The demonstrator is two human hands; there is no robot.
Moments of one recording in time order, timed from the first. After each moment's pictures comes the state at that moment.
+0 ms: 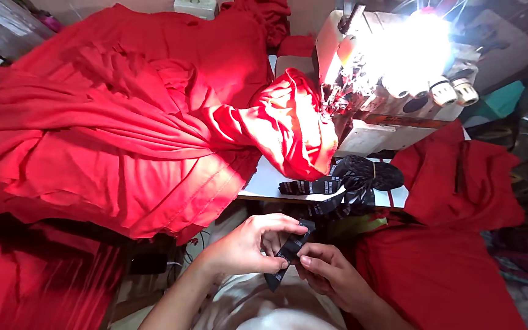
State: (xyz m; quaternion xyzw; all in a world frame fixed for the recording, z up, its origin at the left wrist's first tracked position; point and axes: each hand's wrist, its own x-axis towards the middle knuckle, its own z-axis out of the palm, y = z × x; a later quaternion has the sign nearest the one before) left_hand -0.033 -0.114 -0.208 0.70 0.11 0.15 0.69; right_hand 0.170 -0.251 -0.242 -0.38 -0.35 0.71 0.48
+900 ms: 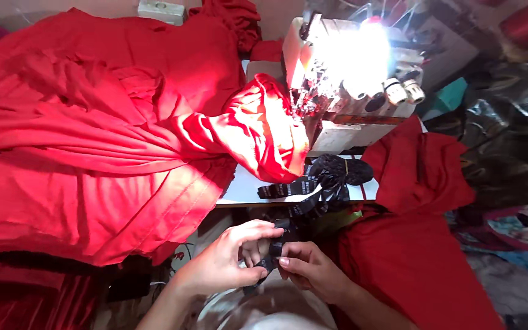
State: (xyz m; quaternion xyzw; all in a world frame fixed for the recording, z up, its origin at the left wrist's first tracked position) left_hand -0.034 -0.118 -0.212 0.73 0.13 0.16 0.66; right_hand 0.171 -0.245 -0.243 -0.39 -0.38 0.69 0.47
